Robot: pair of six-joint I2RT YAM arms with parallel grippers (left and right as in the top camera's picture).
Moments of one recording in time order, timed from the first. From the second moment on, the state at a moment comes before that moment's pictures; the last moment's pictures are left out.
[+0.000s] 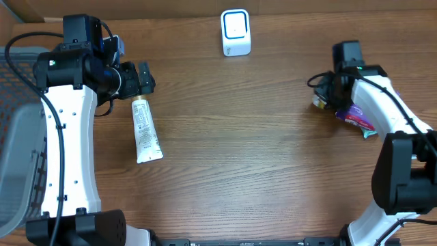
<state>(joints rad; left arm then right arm) 0.09 1.64 1.81 -1.35 0.12 -0.16 0.02 1.89 1.34 -0.72 0.06 0.71</state>
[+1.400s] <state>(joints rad) 0.09 1.64 1.81 -1.33 0.12 -0.16 0.44 1.99 1.77 -0.83 -0.40 0.43</state>
